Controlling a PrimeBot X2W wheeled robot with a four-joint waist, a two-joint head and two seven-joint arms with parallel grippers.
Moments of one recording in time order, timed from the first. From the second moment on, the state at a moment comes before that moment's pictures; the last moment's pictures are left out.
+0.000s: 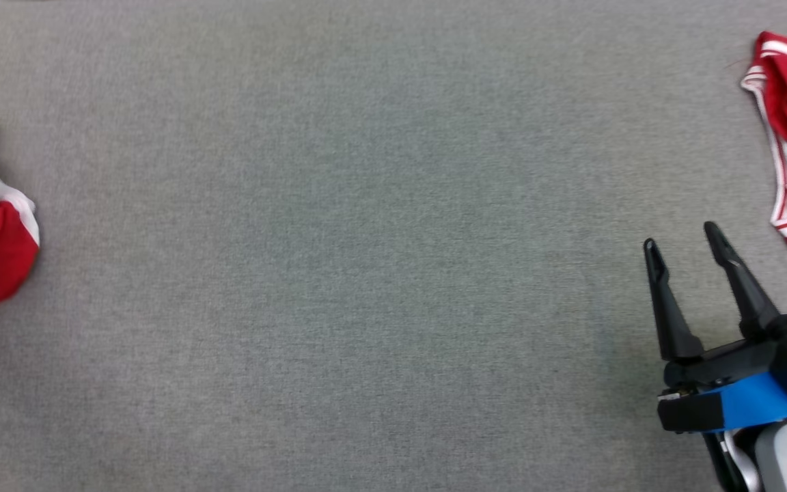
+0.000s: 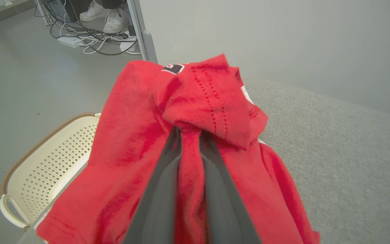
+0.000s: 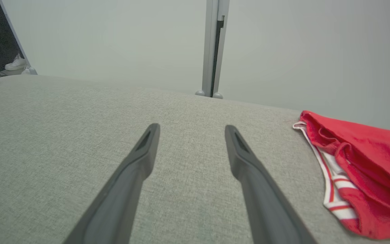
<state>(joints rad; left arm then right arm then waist) -0.84 0.44 0.28 1.09 -0.21 -0.11 -0.05 -0.14 -0.22 0.05 0.01 0.14 0.13 -0.24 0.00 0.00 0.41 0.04</state>
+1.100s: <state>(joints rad) -0.85 0.24 -0.29 0.40 -0.24 -0.13 -0.09 -0.15 -0.07 0.13 0.14 0.18 0.13 -0.26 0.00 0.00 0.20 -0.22</state>
